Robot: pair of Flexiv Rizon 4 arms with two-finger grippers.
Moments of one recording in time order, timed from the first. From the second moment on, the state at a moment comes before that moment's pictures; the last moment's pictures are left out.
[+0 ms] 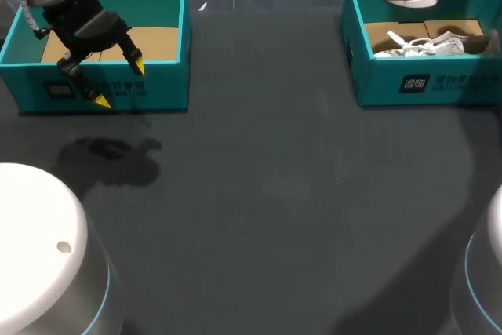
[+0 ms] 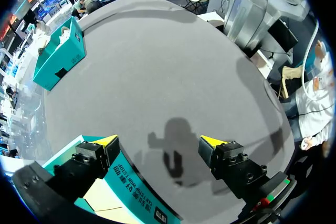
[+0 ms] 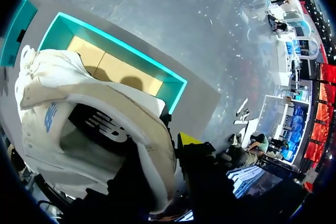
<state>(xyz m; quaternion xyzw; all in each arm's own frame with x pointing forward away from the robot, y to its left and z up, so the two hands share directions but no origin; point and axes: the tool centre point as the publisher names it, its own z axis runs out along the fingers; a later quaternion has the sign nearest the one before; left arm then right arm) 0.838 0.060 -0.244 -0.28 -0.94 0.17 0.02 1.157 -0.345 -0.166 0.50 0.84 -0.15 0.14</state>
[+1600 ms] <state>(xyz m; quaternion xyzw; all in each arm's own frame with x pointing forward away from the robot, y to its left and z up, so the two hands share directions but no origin) 0.838 0.060 -0.244 -0.28 -0.94 0.17 0.02 1.166 -0.338 -0.263 0.53 0.84 -0.12 0.09</state>
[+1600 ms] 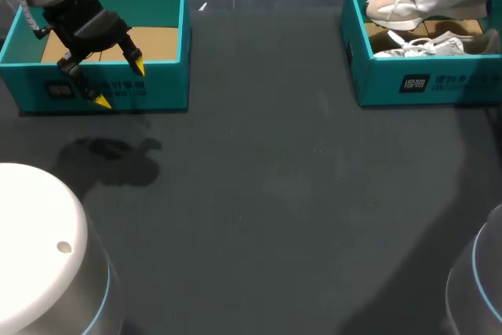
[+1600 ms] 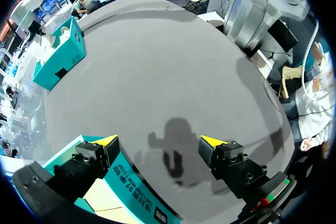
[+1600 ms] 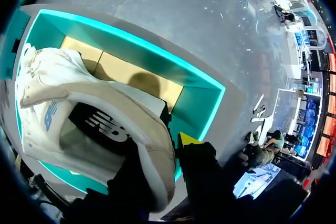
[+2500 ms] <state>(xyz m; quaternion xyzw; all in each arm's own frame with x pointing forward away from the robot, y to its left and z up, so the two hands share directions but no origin) 0.838 0.060 -0.244 -0.28 -0.94 0.17 0.02 1.183 -0.338 -0.298 0.52 0.84 -0.12 0.08</state>
